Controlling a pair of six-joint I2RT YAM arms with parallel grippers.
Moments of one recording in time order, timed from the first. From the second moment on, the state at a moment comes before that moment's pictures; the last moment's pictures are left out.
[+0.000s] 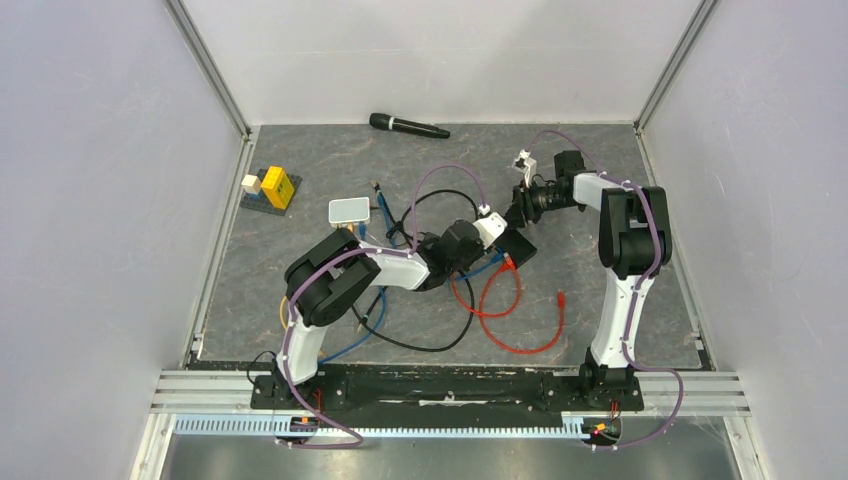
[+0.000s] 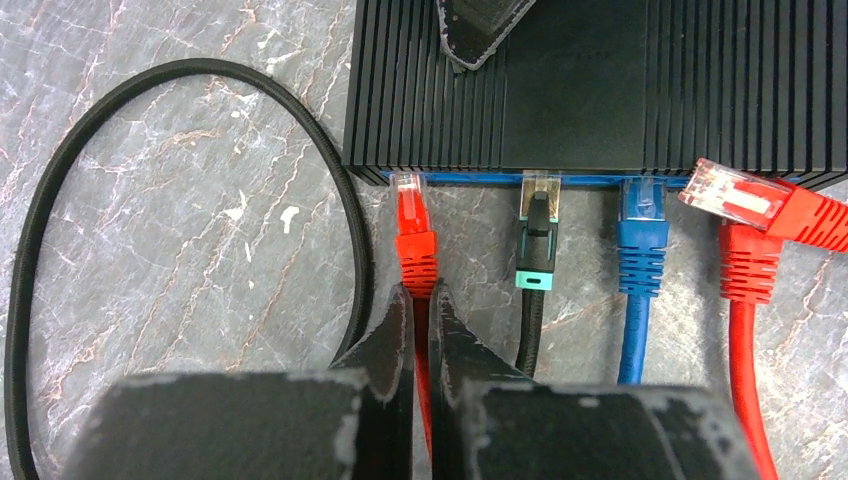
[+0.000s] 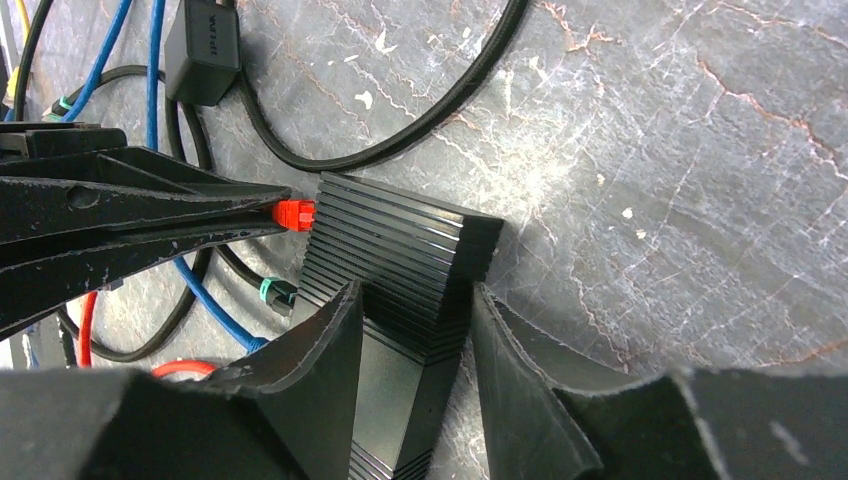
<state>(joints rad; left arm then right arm) -0.92 2.04 1.10 0.38 -0.23 0.14 0.03 2.14 1.39 -0.49 -1.00 -0.52</state>
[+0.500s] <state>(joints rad) -0.93 1.99 1.01 0.43 -0.22 0.23 0.06 2.16 1.43 -0.58 -1.02 -0.61</state>
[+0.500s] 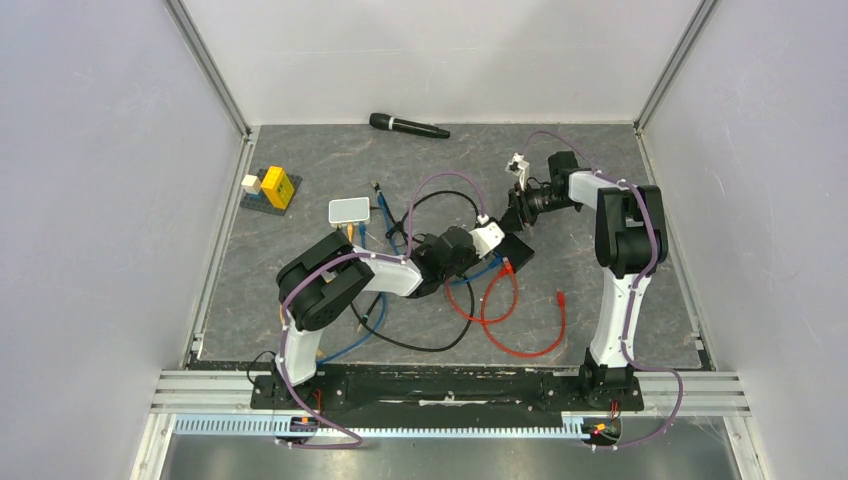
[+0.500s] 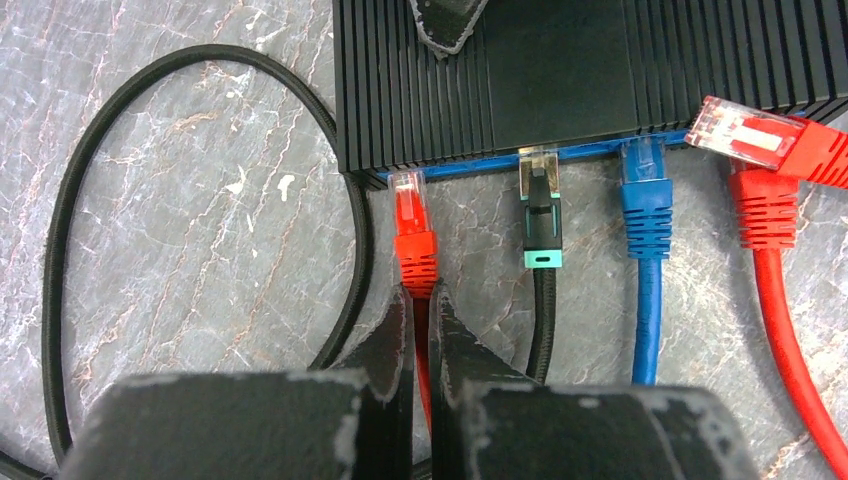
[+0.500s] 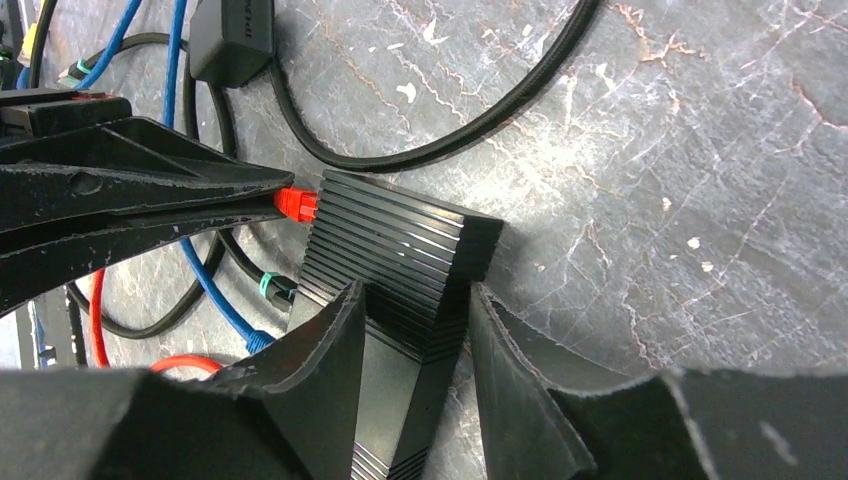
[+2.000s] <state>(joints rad) -0.91 2.00 1.24 -0.07 -0.25 -0.03 0.09 2.11 1.33 -0.50 -1.03 -0.59</state>
